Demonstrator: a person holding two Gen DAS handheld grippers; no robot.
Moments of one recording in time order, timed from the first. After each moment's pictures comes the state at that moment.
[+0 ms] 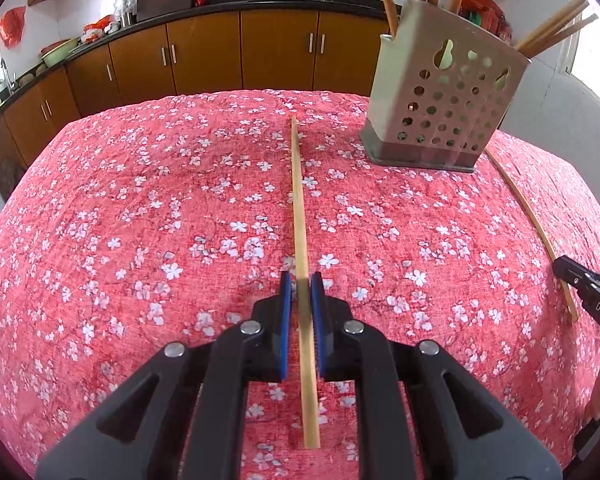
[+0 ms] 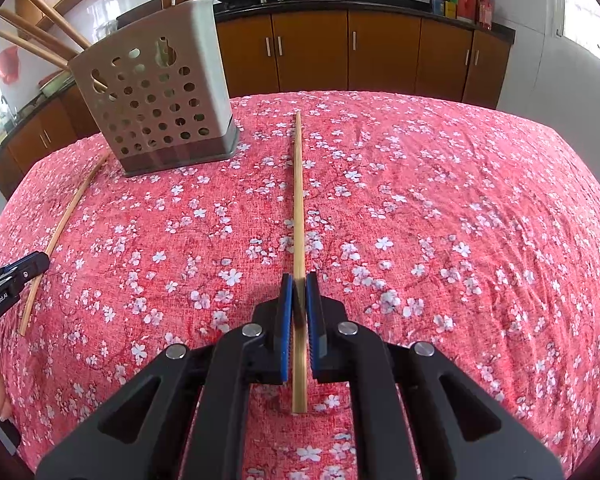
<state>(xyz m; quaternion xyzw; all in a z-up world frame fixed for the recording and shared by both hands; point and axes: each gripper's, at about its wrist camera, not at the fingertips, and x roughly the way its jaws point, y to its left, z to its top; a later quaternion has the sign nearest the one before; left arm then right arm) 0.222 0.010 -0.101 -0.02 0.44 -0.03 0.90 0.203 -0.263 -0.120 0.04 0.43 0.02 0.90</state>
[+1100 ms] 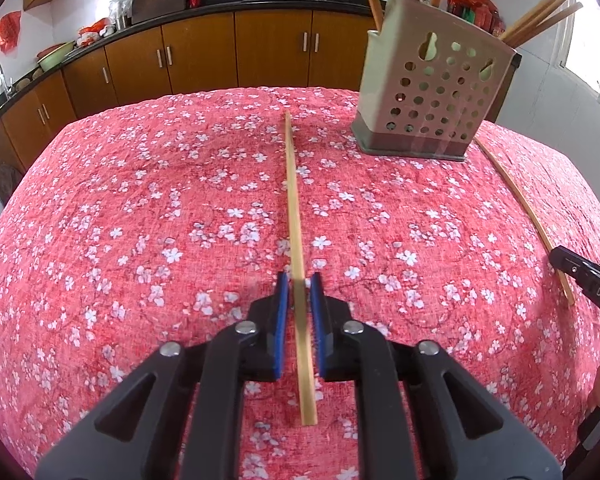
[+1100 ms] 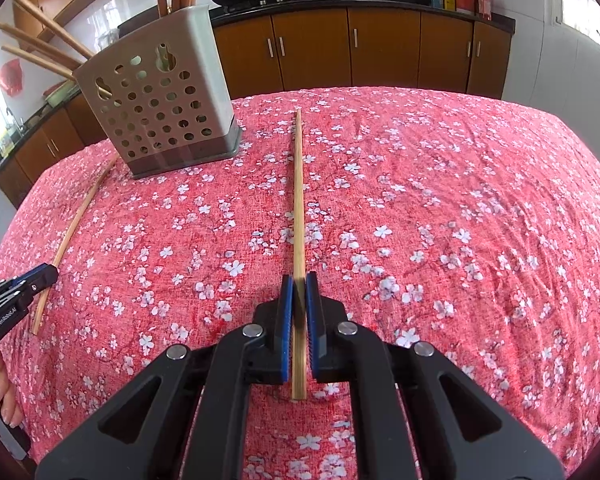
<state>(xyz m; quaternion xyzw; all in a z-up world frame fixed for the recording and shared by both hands) 0.206 0.006 -0.102 -0.01 0.44 -0.04 0.90 0.194 -0.274 -0.119 0.07 0.43 0.03 0.90</state>
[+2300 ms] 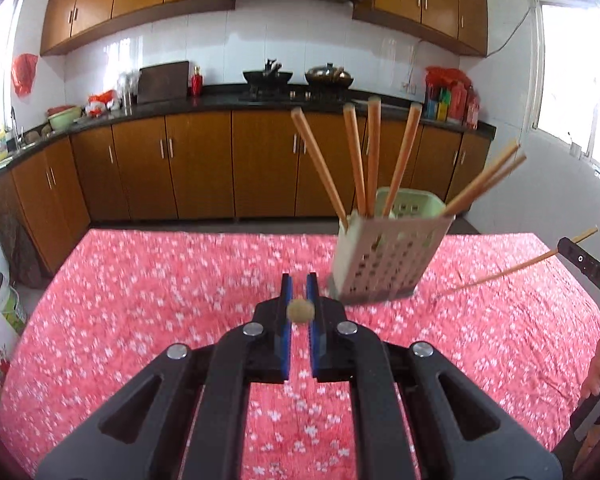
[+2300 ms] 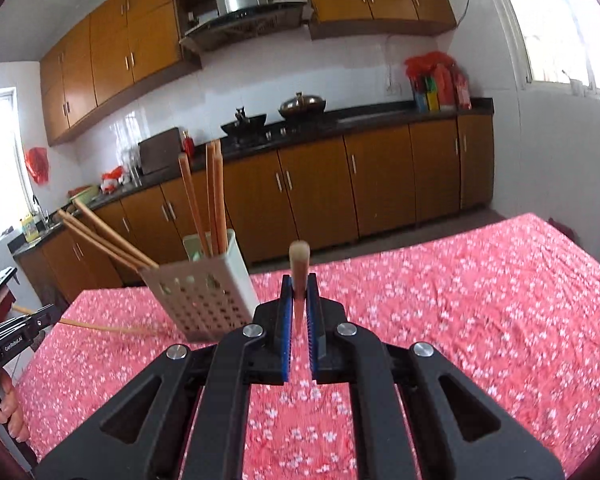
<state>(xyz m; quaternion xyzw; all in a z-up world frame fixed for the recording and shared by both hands) 0.186 0.020 0.045 -0.02 0.29 -0.06 0.96 0.161 -0.304 0.027 0.11 0.21 0.03 0.97</state>
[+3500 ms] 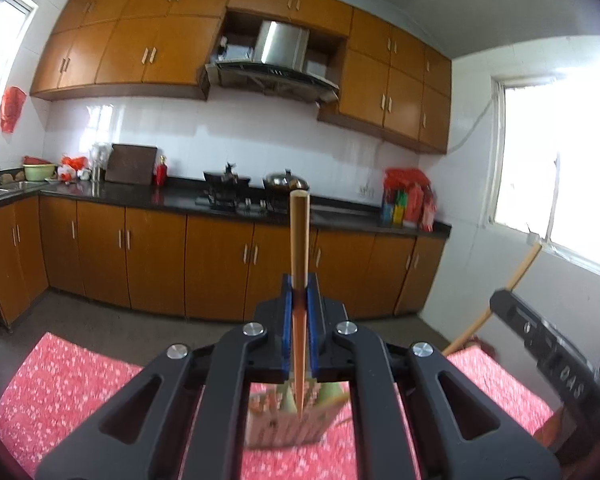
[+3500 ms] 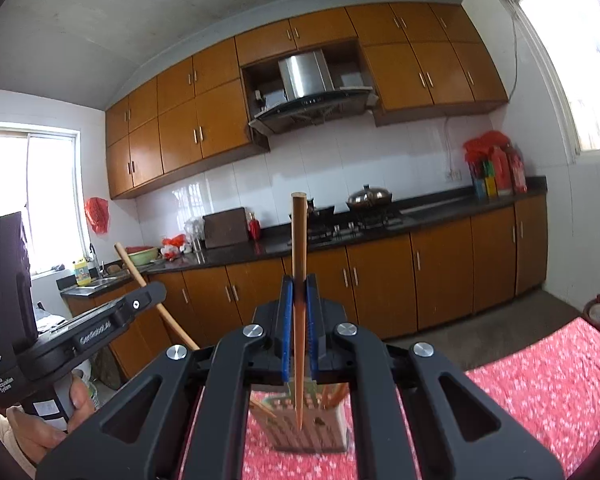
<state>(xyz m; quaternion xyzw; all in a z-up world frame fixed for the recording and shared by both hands) 0.217 -0.040 0.197 -0.08 0.11 -0.12 0.98 0.171 -0.264 0.154 0.11 0.05 0.12 0.99</state>
